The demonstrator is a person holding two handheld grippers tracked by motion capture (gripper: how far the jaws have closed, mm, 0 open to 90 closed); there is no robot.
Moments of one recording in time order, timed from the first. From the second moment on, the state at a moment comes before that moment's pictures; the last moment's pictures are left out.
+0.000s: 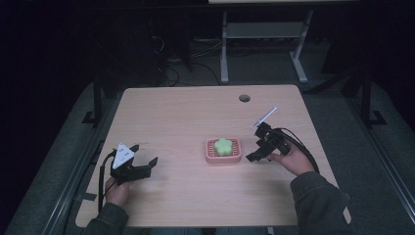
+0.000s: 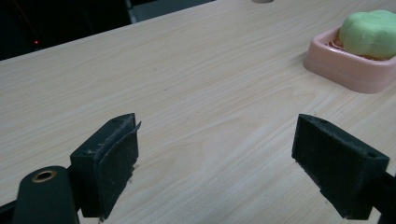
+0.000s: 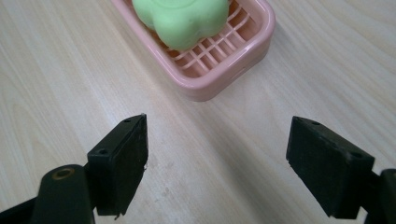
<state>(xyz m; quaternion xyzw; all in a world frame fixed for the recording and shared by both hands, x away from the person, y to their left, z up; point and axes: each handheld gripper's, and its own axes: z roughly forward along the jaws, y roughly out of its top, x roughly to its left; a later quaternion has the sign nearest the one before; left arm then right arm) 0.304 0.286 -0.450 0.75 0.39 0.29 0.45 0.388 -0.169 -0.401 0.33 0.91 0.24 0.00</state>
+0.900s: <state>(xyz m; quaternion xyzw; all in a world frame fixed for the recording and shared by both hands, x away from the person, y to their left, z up) 0.305 0.285 -0.451 0.76 0.39 0.28 0.45 0.359 -0.205 -0.414 0.34 0.90 0.26 0.01</state>
